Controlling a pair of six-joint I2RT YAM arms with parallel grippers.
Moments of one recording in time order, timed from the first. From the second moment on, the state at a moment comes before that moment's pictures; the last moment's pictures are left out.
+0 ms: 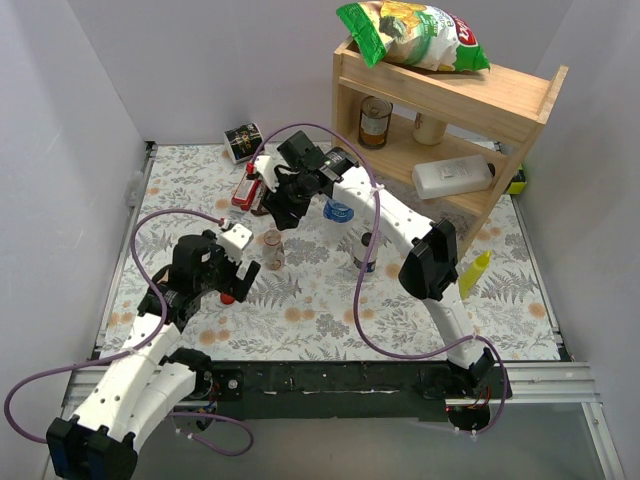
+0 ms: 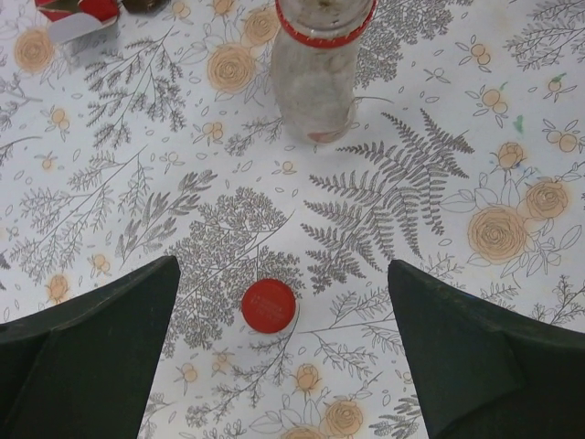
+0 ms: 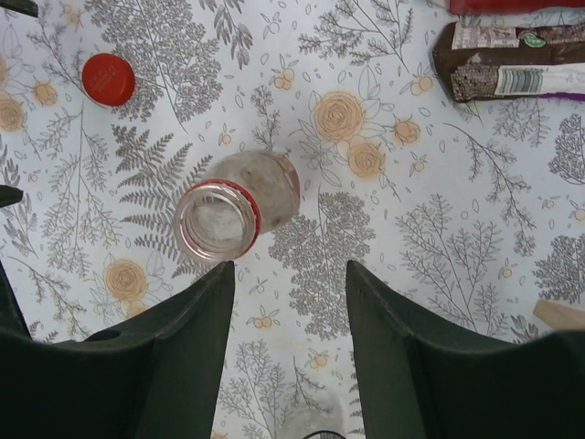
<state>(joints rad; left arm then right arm) -0.32 0.75 0.63 -0.50 0.15 0.28 0.83 2.24 2.33 -1.02 -0.39 -0.37</state>
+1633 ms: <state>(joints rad) -0.28 1.04 0.54 -0.14 0.65 0.38 0.77 2.27 2.31 -1.01 -0.94 -0.42</state>
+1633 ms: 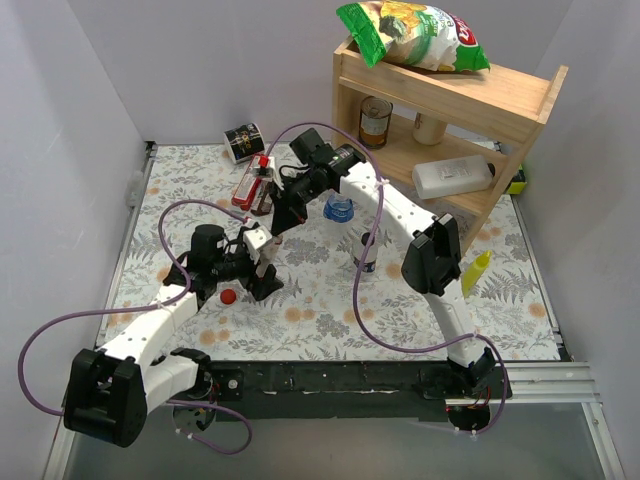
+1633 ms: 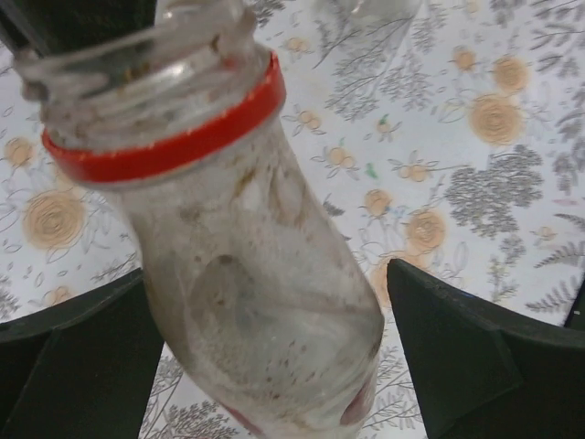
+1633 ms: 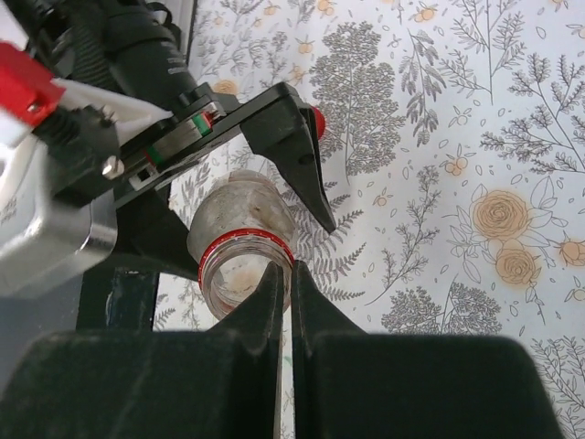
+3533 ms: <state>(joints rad) -0.12 1.08 1.05 -0.21 0.24 0.01 0.81 1.87 2.01 -0.90 -0.75 -0.55</state>
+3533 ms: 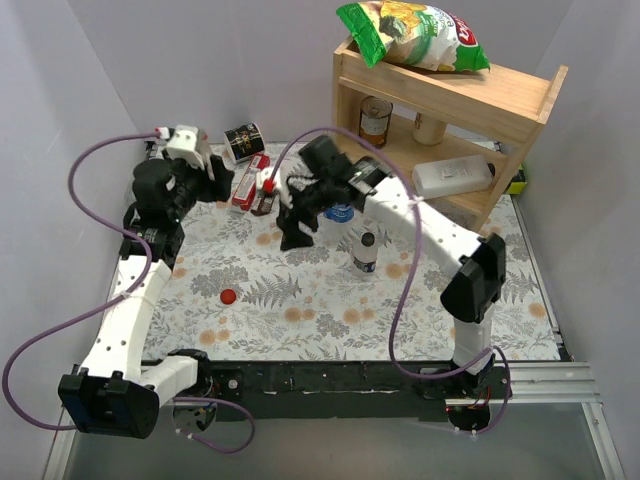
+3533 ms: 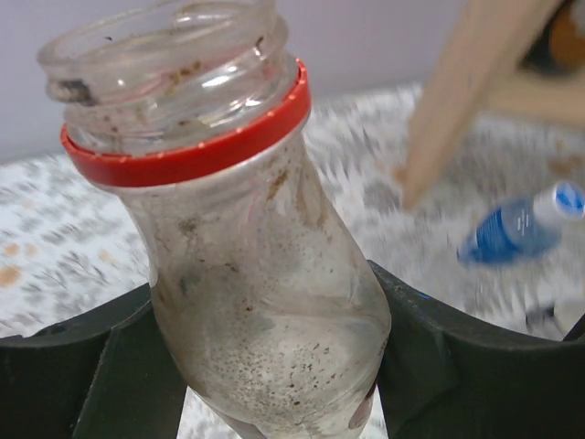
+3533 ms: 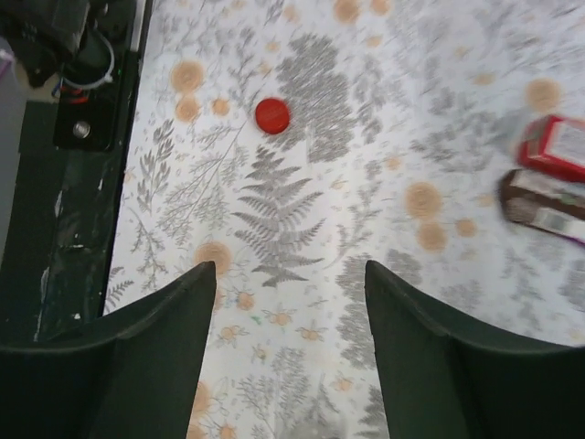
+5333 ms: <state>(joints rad) -0.03 0.97 1.03 -0.27 0.30 -0.10 1.14 2.53 2.21 -0.60 -0.44 -0.51</state>
